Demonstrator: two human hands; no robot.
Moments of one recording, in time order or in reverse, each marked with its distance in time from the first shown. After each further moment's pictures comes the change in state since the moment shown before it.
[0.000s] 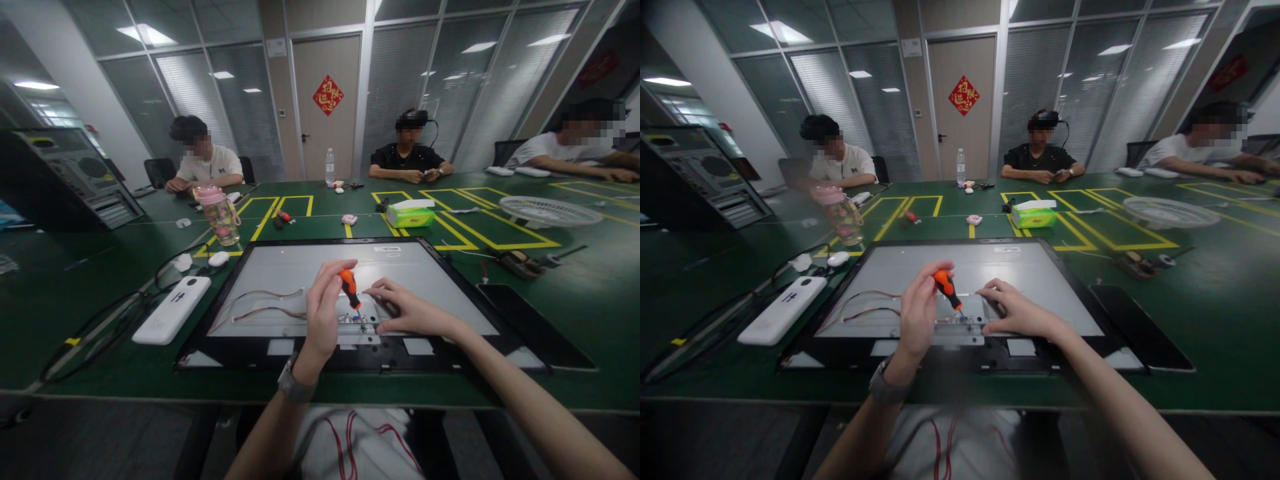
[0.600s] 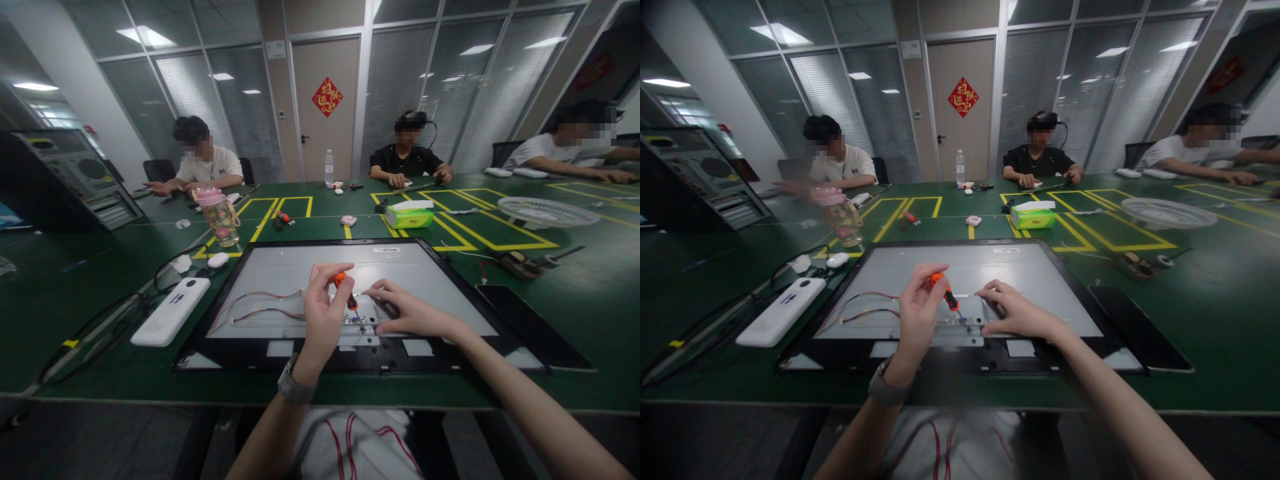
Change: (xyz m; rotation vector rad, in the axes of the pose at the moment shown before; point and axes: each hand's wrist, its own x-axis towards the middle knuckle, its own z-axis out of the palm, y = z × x) left_hand 0.002 0.001 0.000 0.135 0.073 0.047; right_hand -0.001 0.002 0.000 0.007 0.005 -0.019
